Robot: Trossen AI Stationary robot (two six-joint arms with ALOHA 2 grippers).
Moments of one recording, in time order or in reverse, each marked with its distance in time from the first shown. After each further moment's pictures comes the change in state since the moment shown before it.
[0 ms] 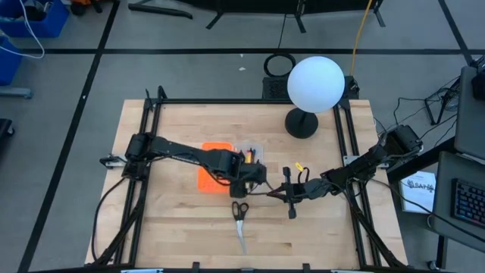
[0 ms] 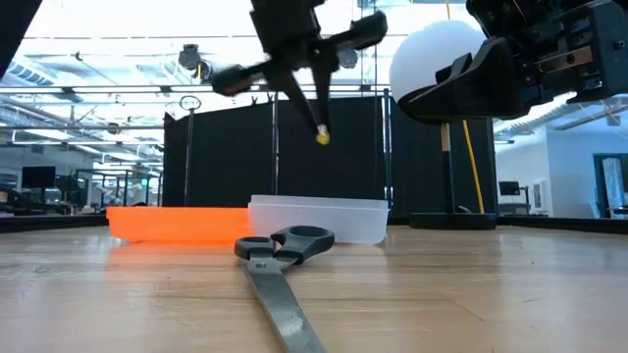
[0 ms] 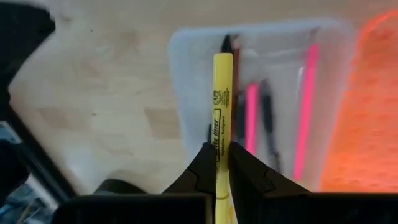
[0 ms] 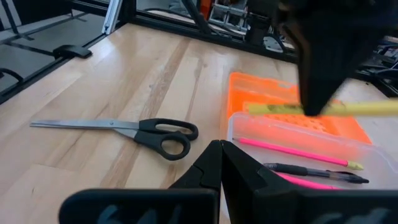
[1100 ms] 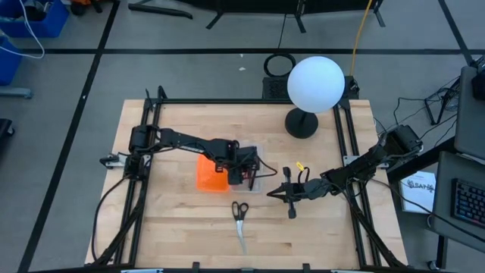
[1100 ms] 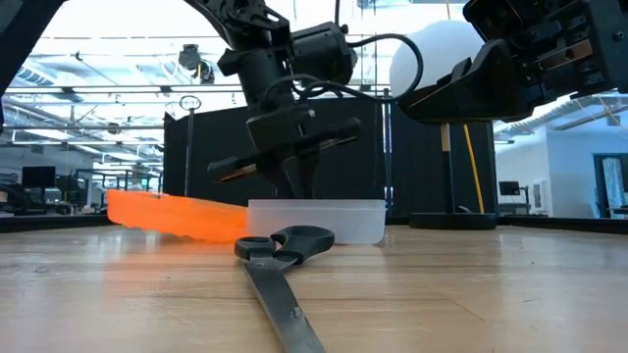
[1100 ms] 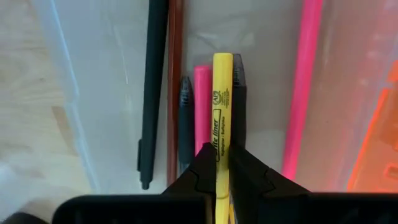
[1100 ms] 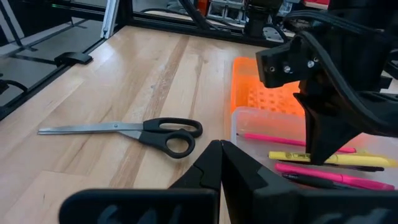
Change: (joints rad) left arm 0.189 0.001 -0.349 0.356 0.208 0.081; right arm 0.001 0.000 0.000 -0.016 -0.002 0.086
